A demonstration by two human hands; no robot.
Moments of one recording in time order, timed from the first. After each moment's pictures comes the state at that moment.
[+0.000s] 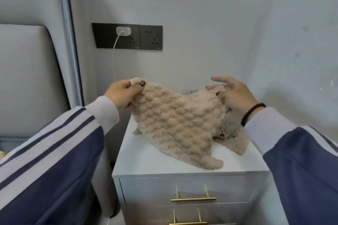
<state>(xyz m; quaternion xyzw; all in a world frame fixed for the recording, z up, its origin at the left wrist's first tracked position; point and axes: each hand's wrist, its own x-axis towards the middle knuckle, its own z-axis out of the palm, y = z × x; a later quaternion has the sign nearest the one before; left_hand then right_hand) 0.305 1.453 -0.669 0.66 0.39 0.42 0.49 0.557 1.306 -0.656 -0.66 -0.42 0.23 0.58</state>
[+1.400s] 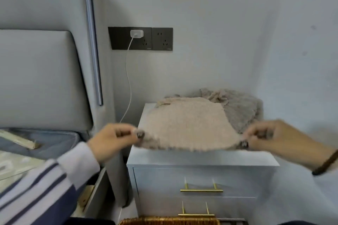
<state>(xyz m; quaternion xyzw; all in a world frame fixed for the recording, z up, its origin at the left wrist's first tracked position) 0.217 1.377 -0.723 0.75 0.28 0.31 0.51 0.549 1.181 -0.676 -0.70 -0.59 0.24 0.34</state>
